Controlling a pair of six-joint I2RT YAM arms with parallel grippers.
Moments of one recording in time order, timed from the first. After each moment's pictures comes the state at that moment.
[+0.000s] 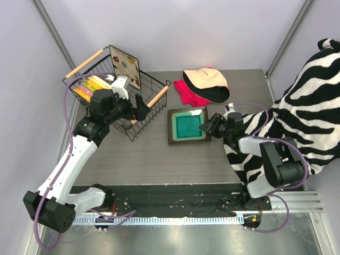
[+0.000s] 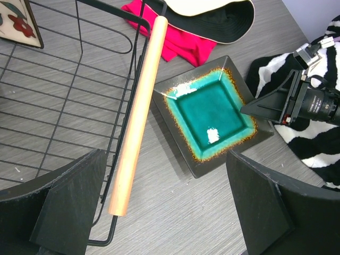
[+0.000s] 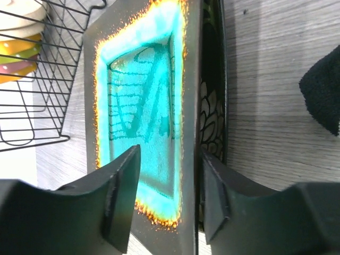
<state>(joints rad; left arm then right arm) -0.34 1.10 1.11 -0.38 0.23 -0.21 0.21 1.52 0.54 0.48 -0.36 0.73</state>
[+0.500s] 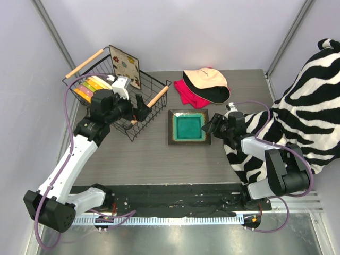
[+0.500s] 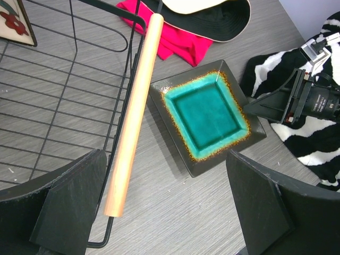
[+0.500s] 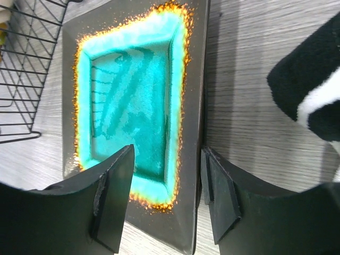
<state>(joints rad) -0.34 1.10 1.11 -0.37 0.25 -0.22 0.21 1.43 0.56 0.31 -0.29 0.61</state>
